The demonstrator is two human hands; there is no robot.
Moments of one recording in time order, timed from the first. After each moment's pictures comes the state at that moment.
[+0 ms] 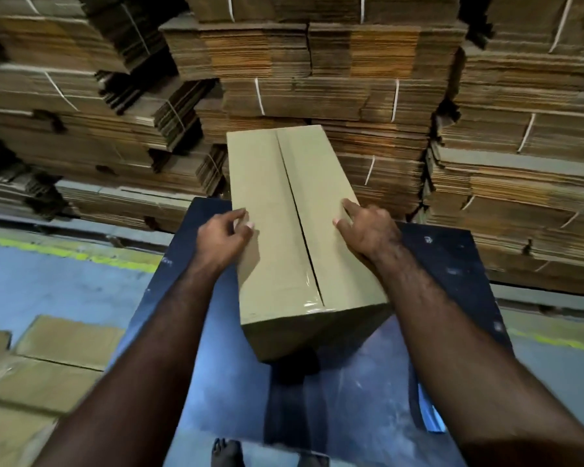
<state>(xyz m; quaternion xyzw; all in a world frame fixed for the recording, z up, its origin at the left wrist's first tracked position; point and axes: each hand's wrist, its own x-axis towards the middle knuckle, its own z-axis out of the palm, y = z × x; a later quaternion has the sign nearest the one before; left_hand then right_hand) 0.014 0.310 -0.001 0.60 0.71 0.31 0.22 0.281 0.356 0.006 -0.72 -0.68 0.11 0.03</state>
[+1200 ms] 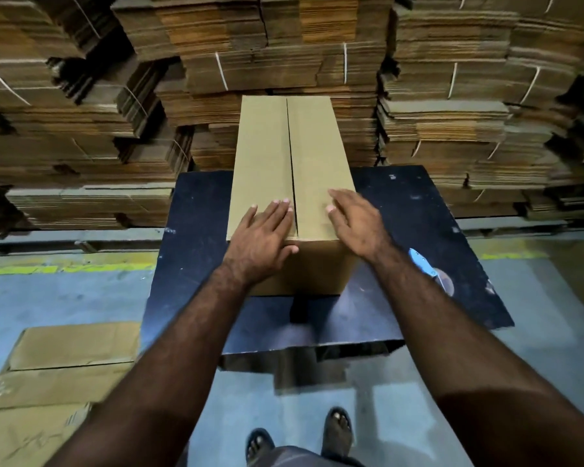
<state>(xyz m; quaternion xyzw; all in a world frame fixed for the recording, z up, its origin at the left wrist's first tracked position) 0.000 0.180 -0.029 0.90 0.44 0.03 -0.04 0.227 0.165 -0.010 -0.69 -0.68 0.13 0.22</state>
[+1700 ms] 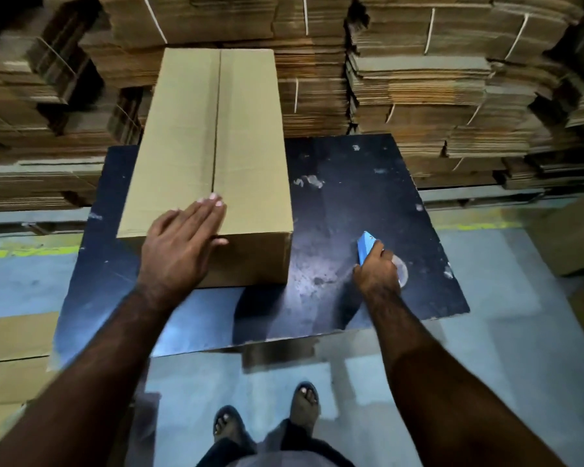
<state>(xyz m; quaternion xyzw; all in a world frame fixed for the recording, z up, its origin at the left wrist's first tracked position) 0.030 0.169 -0.066 0.87 0.44 0.20 -0.12 0.374 0.109 -0.154 -0.89 -0.43 0.15 0.07</state>
